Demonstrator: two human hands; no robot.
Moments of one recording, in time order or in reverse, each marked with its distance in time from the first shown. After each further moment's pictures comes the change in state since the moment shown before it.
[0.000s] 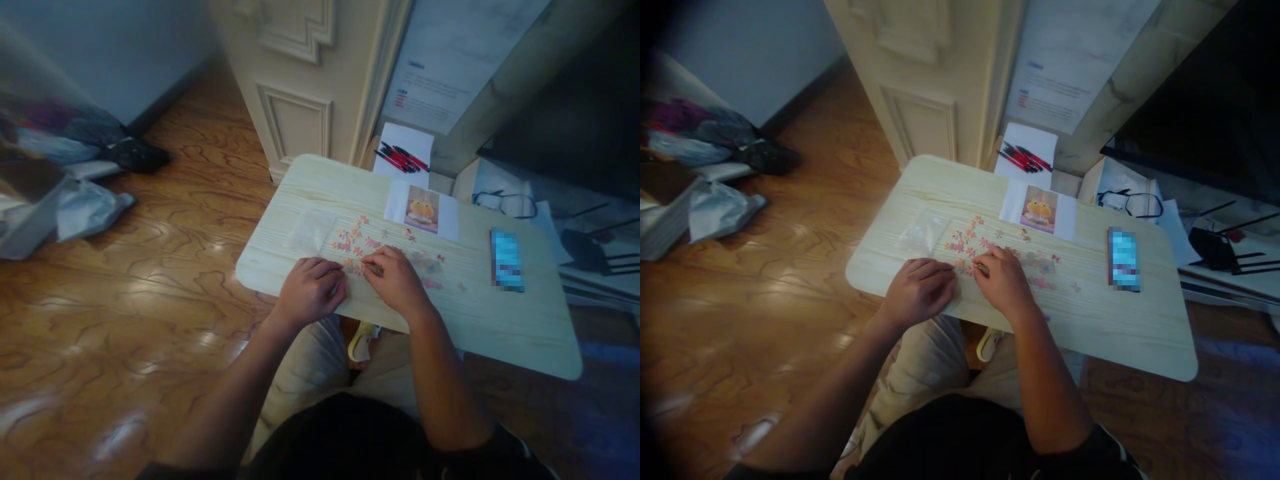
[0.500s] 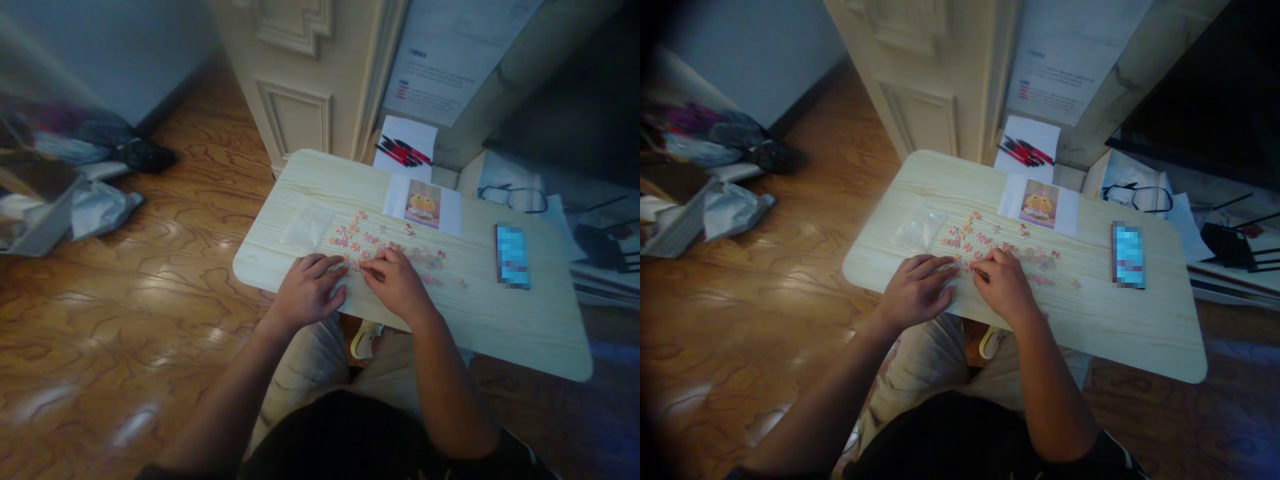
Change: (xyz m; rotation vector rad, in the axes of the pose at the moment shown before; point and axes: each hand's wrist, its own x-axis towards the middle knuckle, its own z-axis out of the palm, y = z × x) left_hand -0.003 0.009 0.000 0.011 -0.063 -0.003; right_hand -0.016 0.007 -0.004 0.047 -0.021 -0.032
